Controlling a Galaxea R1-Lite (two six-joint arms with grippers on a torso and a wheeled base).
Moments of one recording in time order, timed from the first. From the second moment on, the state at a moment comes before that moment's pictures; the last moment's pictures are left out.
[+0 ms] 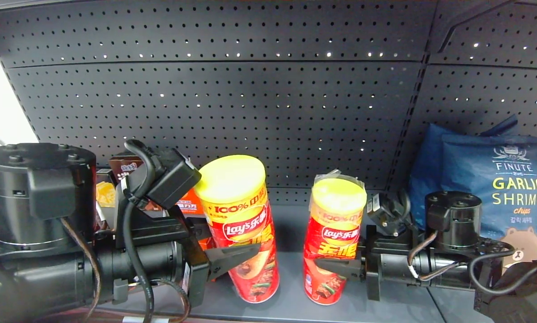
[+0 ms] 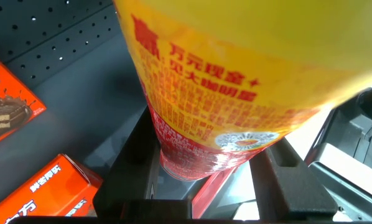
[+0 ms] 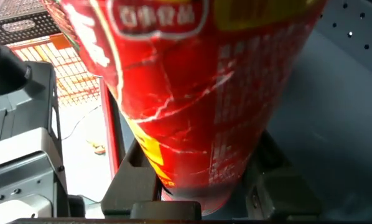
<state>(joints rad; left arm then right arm) -0.64 1.40 -0.70 -0.35 -0.29 0.00 0.55 1.80 -0.53 -0.97 0.65 -0.13</state>
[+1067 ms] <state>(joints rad) -0.64 1.35 -0.66 -0.35 -0.28 0.00 0.40 1.33 -0.26 -0.91 0.50 -0.12</state>
